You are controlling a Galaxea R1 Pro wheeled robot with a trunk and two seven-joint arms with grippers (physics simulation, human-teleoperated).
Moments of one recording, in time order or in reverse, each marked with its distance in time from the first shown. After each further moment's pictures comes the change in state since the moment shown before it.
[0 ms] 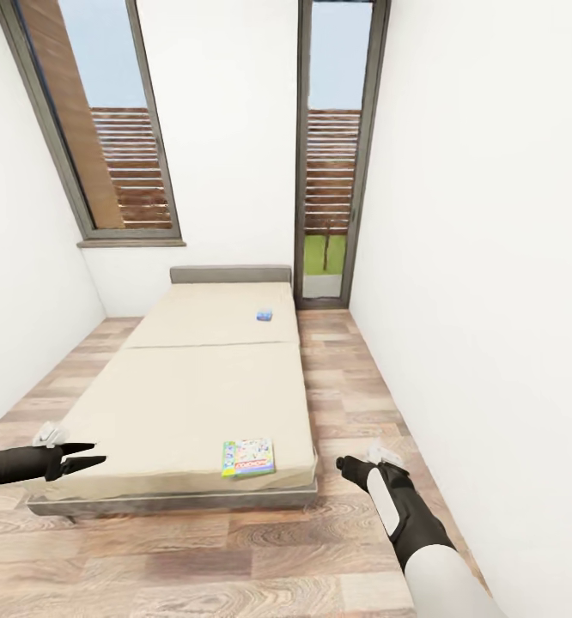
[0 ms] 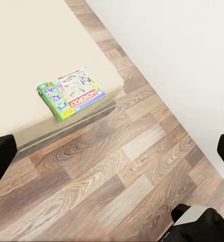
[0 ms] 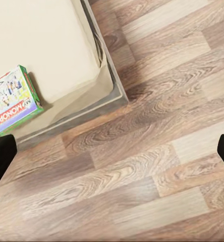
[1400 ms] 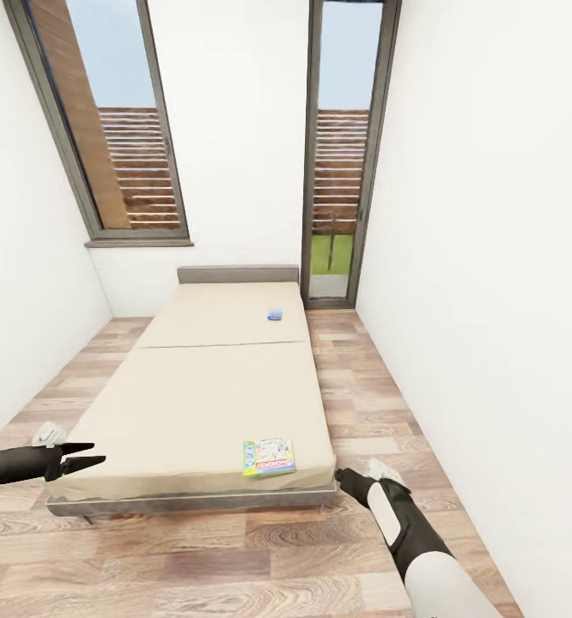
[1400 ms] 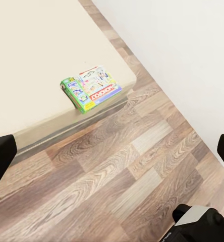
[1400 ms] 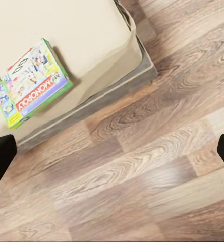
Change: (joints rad) left arm 0.000 0.001 0.001 0.000 0.001 -0.006 0.000; right arm 0.000 0.000 -0.066 0.120 -0.037 -0.090 0.048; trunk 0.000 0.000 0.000
